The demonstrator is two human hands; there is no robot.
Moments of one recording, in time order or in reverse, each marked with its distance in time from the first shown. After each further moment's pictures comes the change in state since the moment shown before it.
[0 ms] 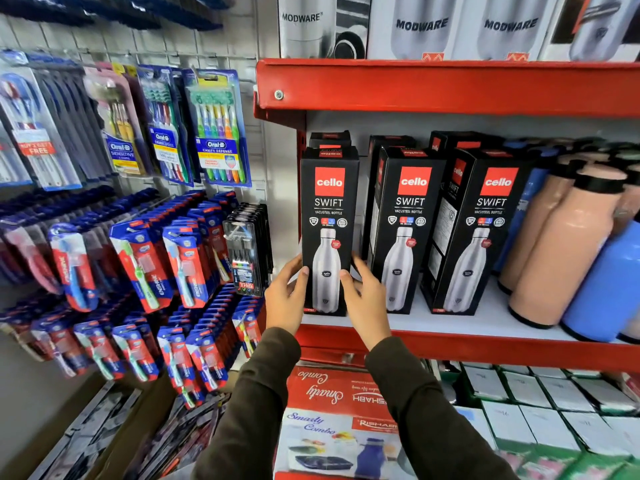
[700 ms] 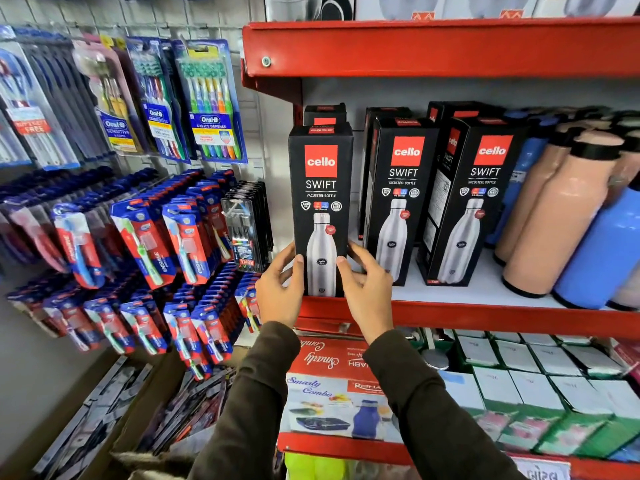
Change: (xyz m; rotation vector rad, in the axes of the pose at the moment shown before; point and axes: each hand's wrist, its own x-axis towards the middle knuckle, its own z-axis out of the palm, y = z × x) left_hand -0.046 0.018 -0.005 0.045 0.132 0.077; right_hand -0.040 -0.009 -0.013 0.084 0.094 0.010
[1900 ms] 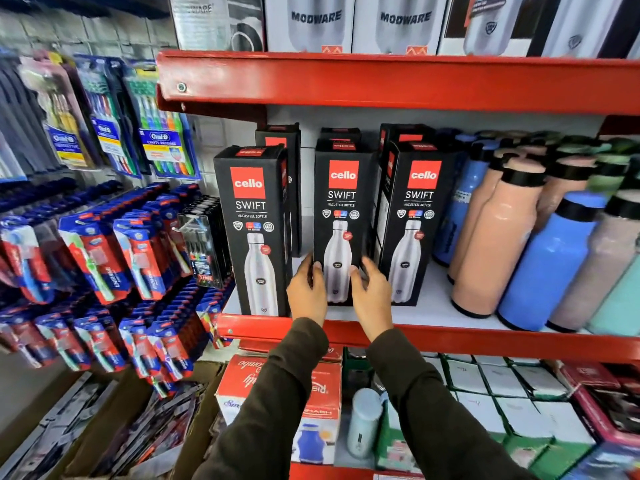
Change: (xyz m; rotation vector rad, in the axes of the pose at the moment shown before) left_hand -0.012 0.010 0.151 0.151 -0.028 -0.157; right_hand 0.062 0.038 -0.097 -0.245 0.020 0.092
